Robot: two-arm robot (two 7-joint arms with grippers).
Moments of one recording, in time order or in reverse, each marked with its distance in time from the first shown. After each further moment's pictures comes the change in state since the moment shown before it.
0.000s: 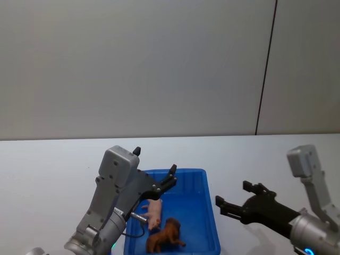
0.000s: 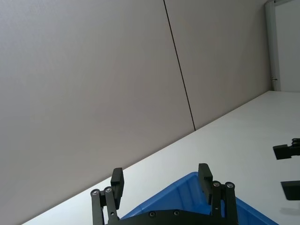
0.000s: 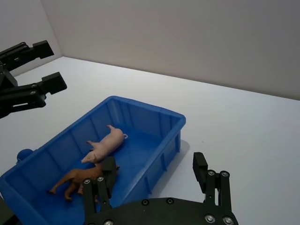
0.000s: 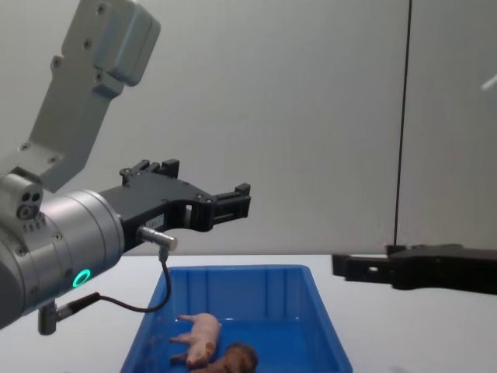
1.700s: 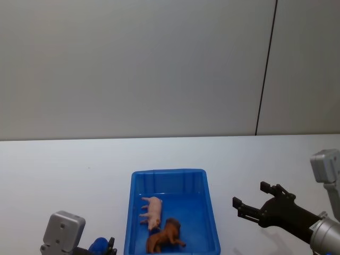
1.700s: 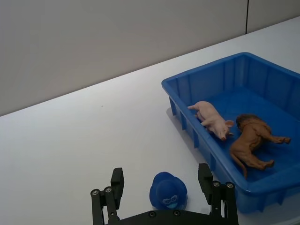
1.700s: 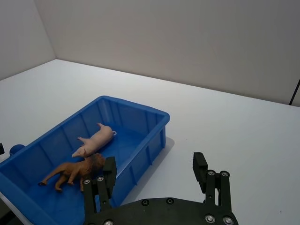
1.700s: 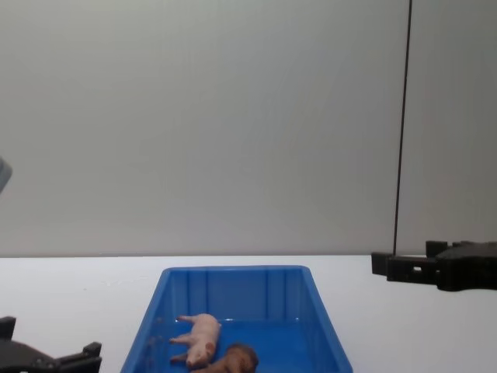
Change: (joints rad) left arm 0.349 0.225 -0.052 -0.245 -0.187 0.197 0.326; right arm -0.061 0.068 0.037 -0.053 0.033 -0.044 -0.004
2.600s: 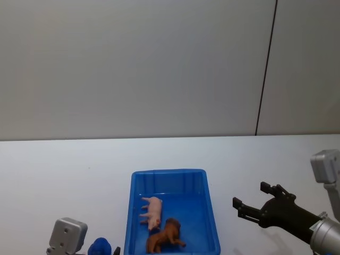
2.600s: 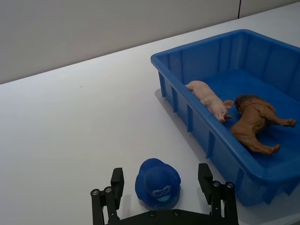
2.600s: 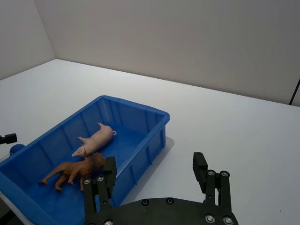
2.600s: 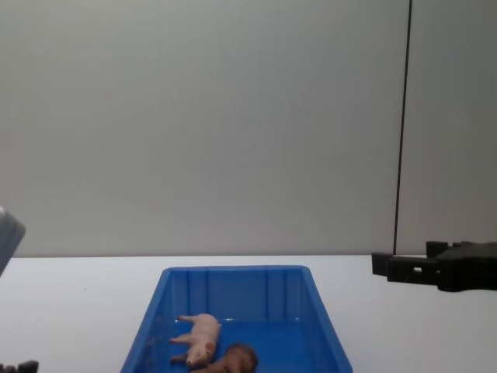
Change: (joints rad) left arm -0.051 -0.070 -0.016 0.170 -0.012 -0.044 -0.148; right arm -0.001 0.001 0.000 -0.001 0.000 -0.001 0.000
